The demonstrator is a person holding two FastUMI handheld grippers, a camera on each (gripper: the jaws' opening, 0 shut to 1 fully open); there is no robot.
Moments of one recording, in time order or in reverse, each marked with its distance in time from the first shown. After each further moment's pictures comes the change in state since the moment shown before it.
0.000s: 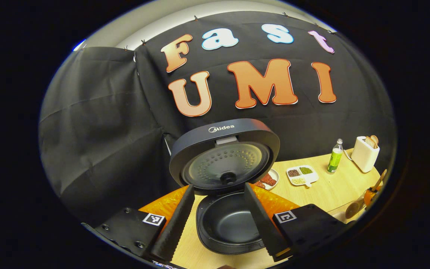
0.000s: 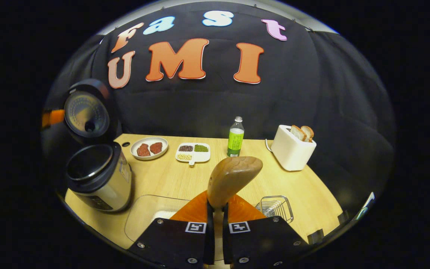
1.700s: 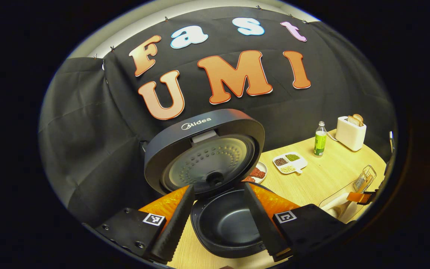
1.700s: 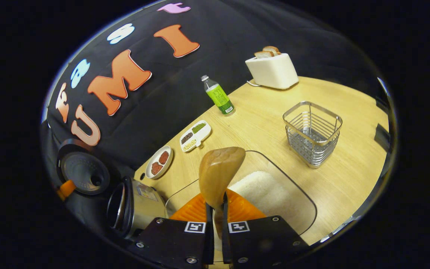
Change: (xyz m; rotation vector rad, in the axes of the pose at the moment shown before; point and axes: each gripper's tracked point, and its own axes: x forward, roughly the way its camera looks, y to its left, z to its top) left arm 0.024 -0.018 -0.009 0.140 0.011 -0.185; right arm 0.017 0.073 -0.072 0.809 0.206 0.108
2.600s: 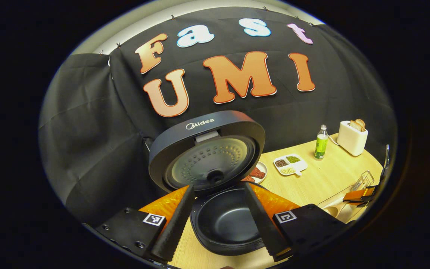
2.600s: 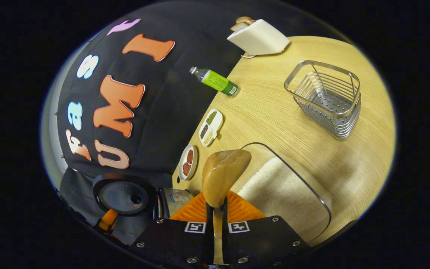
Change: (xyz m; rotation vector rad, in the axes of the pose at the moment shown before) left arm -0.012 -0.004 0.008 -0.049 -0.007 0.019; right arm 0.003 0.002 0.014 0.351 0.170 0.242
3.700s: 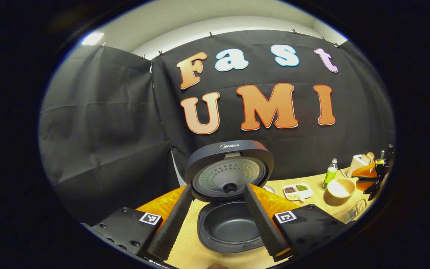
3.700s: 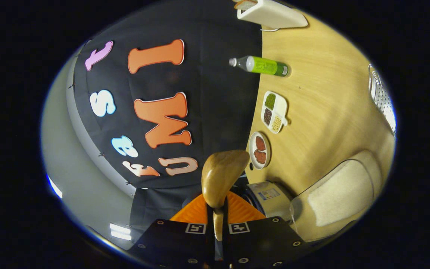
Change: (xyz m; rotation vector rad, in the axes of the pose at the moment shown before) left arm -0.085 0.025 0.009 -0.167 -0.185 0.226; right arm -0.012 0.171 0.045 0.277 0.313 0.444
